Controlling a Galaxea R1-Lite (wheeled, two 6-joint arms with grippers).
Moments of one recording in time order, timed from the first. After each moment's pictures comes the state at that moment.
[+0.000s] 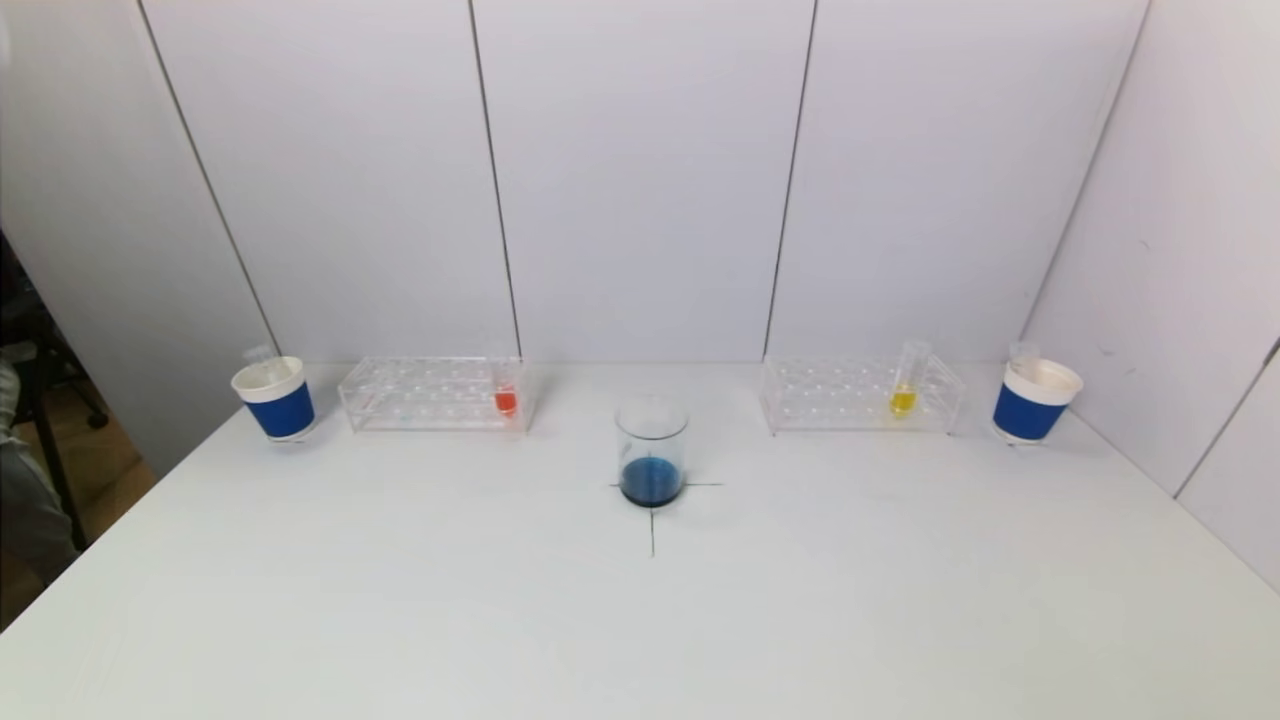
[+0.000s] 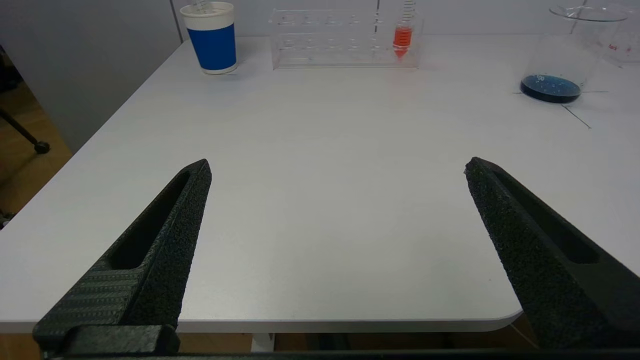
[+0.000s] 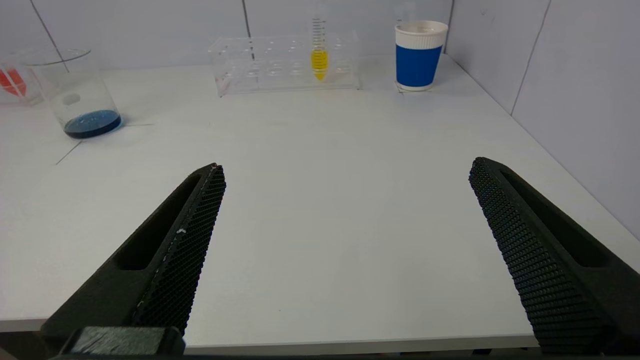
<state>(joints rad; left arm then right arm) 0.00 0.00 0.00 -0.01 0.00 -0.01 0.00 0.00 0.00 -0.01 -0.02 0.06</state>
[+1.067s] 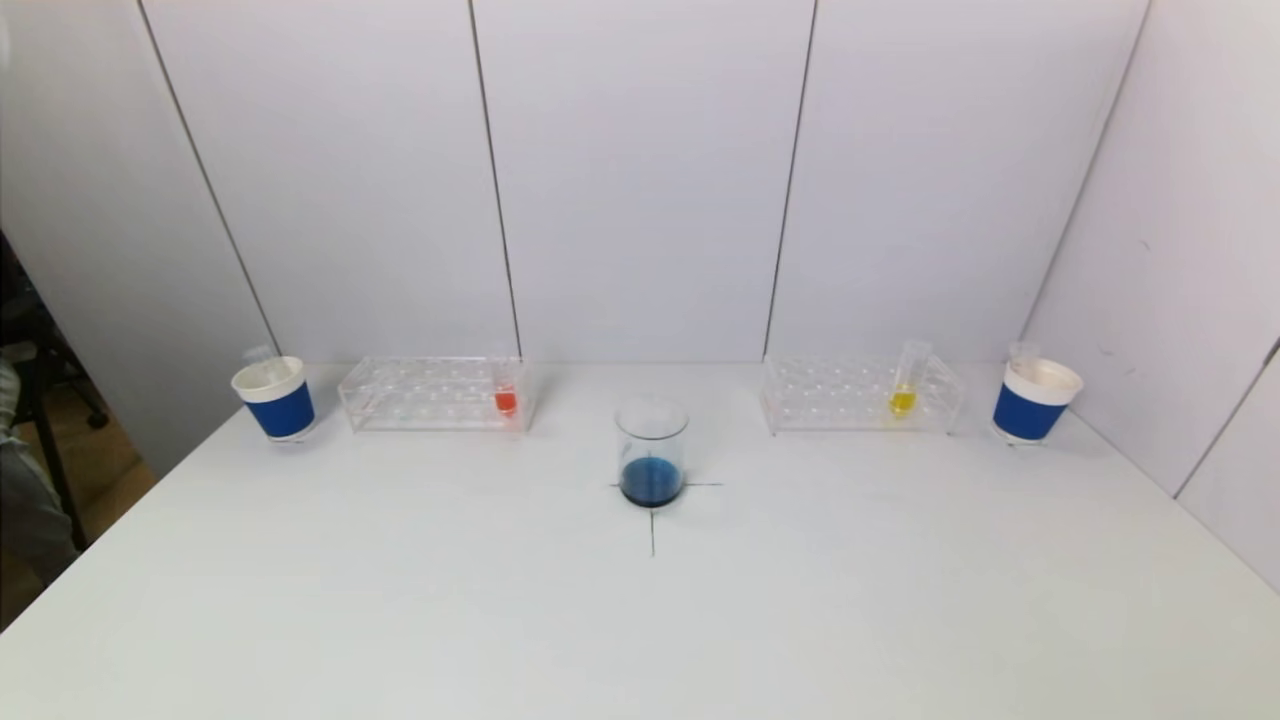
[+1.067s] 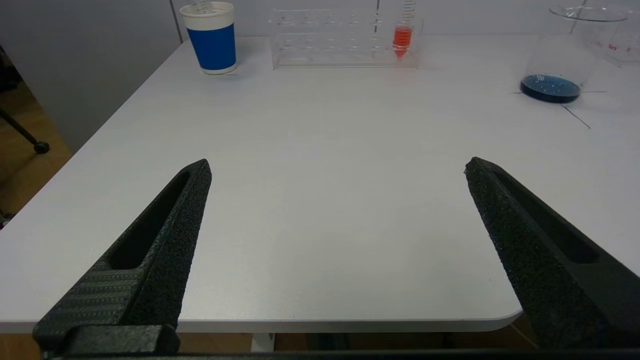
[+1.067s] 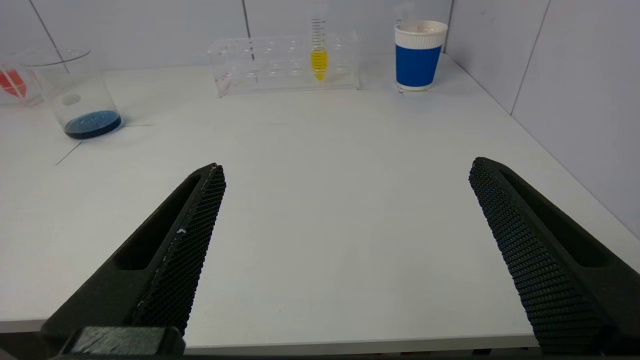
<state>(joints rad) 0.00 0.00 0.00 -0.01 0.00 -0.01 0.00 0.00 0.00 -0.01 -0.03 0.06</state>
